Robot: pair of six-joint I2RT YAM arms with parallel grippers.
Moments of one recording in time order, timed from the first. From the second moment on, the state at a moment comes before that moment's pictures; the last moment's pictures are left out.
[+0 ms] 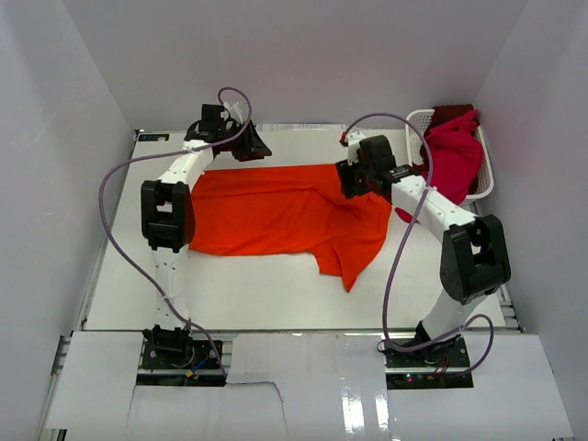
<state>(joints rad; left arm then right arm) -0.14 2.25 1.97 -0.40 0.64 -0.42 0.39 1.74 1.37 -0.36 -0.08 -0.08</state>
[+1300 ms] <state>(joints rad) -0.32 2.63 2.21 -0.24 0.95 -0.69 0.63 1.67 1.03 -0.10 0.23 -0.51</state>
